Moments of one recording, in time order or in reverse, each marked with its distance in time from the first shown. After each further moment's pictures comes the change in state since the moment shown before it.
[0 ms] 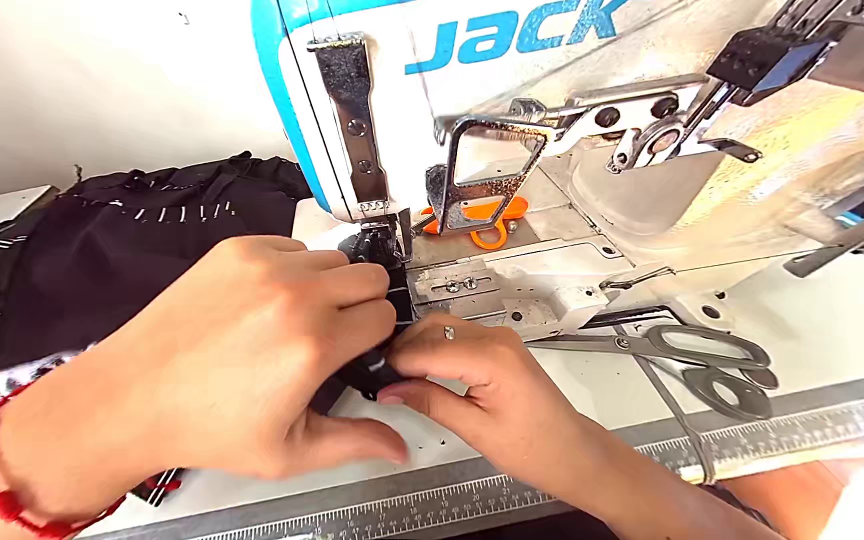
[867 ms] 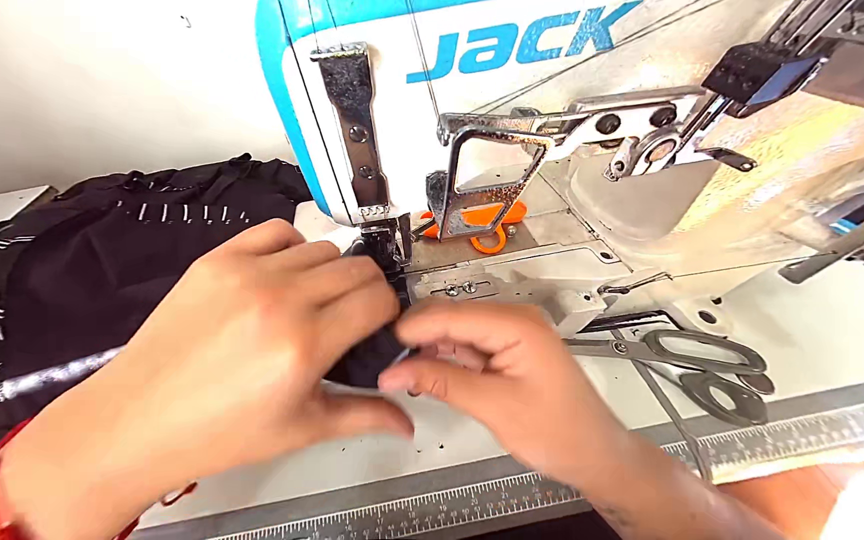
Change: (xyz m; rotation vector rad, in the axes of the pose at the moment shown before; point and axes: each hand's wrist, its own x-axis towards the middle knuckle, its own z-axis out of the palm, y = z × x) left_hand -0.001 0.007 0.003 0.022 0.112 -0.132; right_hand 0.022 -0.023 -0.010 0.286 0.105 0.136
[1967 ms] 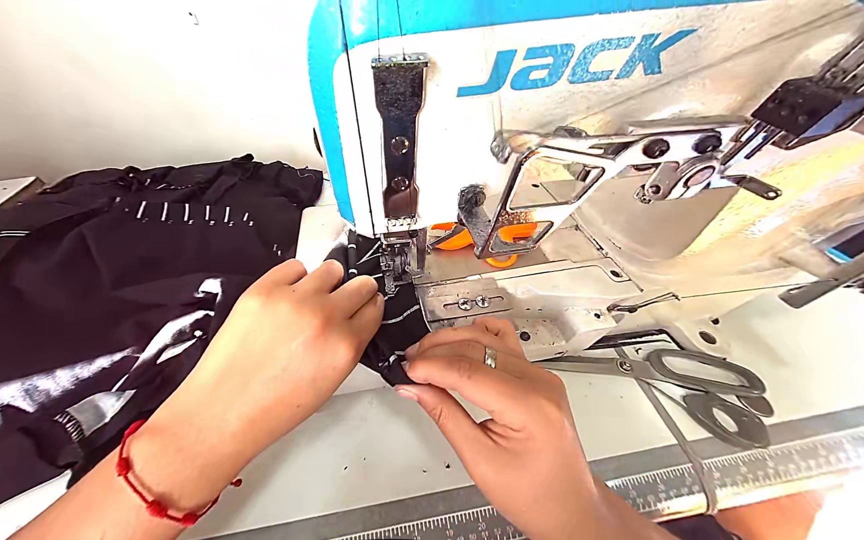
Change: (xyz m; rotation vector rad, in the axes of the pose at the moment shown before) left_hand -0.020 -0.001 0.041 0.238 -0.055 -0.077; right_hand -0.025 0.034 0.016 -0.584 0.204 -0.239
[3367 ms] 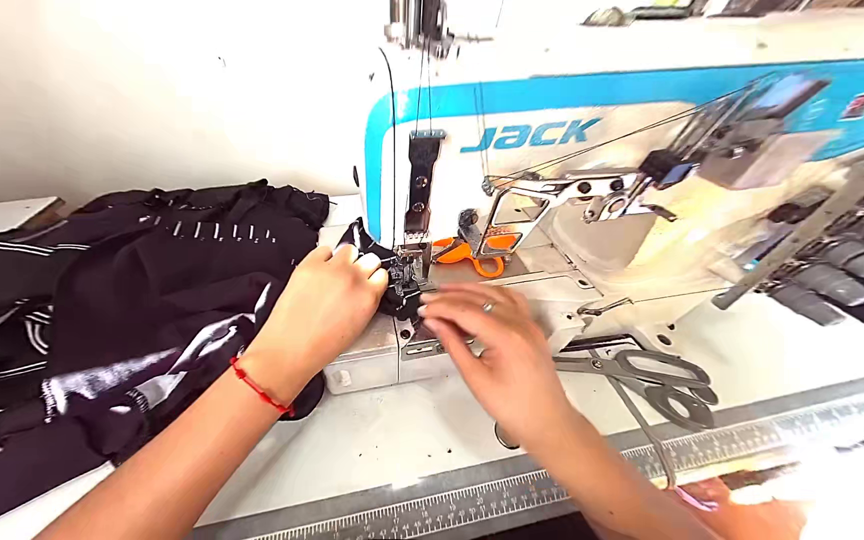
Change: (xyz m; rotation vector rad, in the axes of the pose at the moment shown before) left_hand 0.010 -0.014 0.029 -0.010 -0.017 -0.120; right_hand 0.022 0.012 -0.010 -0.395 -0.008 -0.019
